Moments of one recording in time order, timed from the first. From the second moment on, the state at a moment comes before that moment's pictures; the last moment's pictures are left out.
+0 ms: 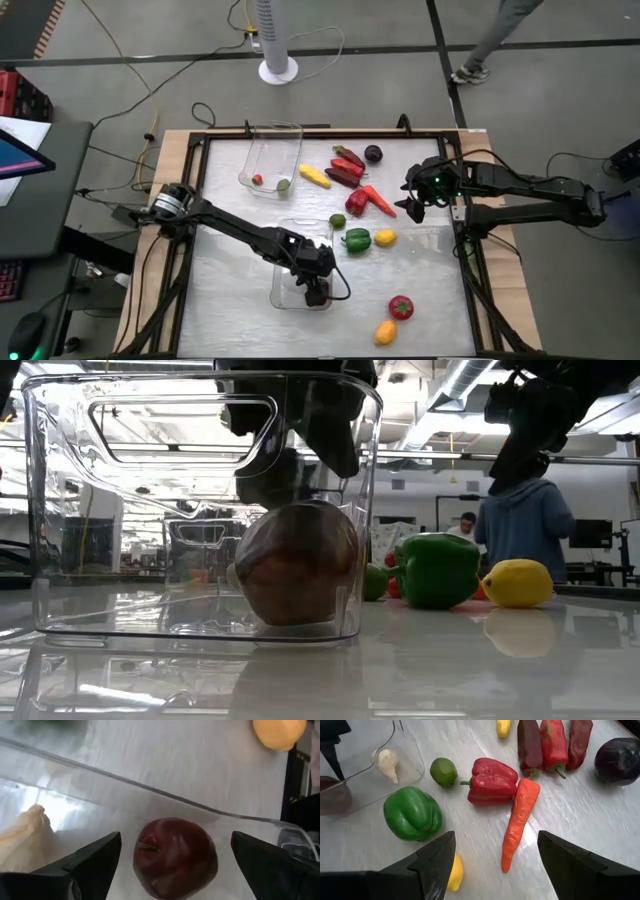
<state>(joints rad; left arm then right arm) -0.30 1.93 1.41 -0.48 0.09 -0.63 -0.24 0.82 0.72 -0.72 0.00 0.26</state>
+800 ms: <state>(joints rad) -0.30 1.96 1.35 -0.47 0.13 -0.57 -0.24 0.82 0.72 -0.71 0.01 0.26</state>
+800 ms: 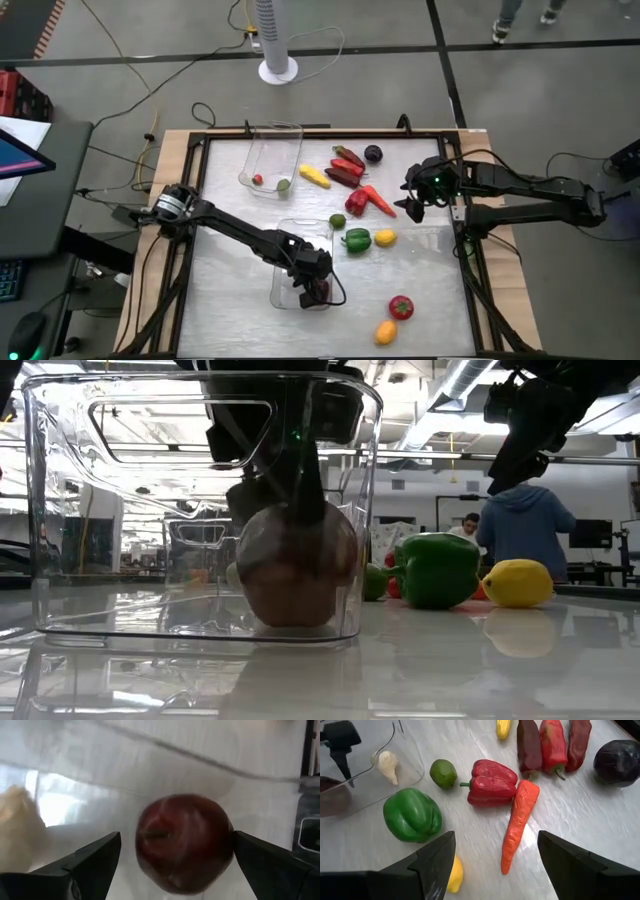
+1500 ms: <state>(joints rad) -0.25 1.91 1.40 -0.57 0.25 -0.63 -0.25 0.82 0.72 -0.70 0.01 0.26</state>
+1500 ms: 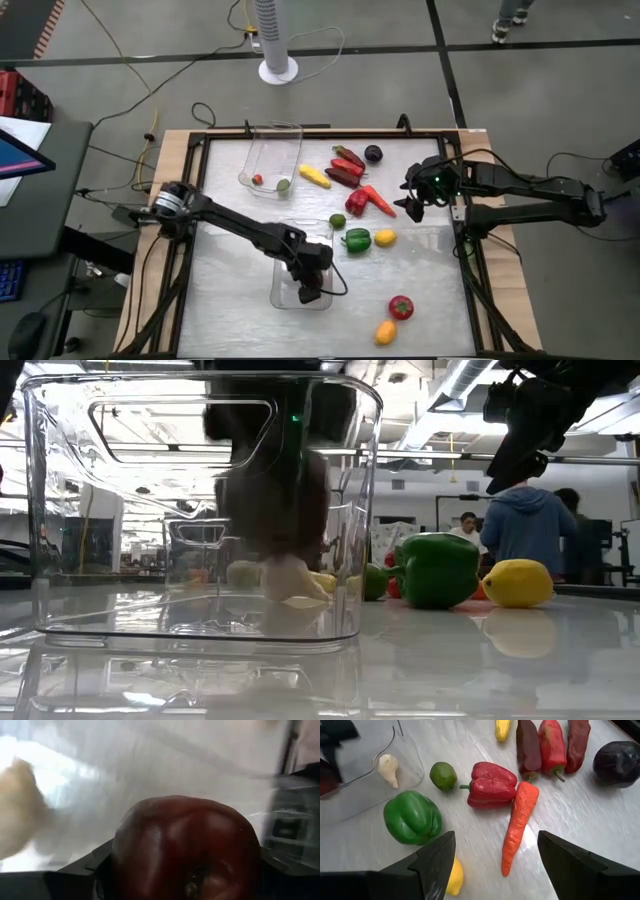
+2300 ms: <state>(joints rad) 0.27 1.57 1.41 -1.09 -0.38 -0.41 -0.22 0.83 0.72 -0.59 0.00 0.36</state>
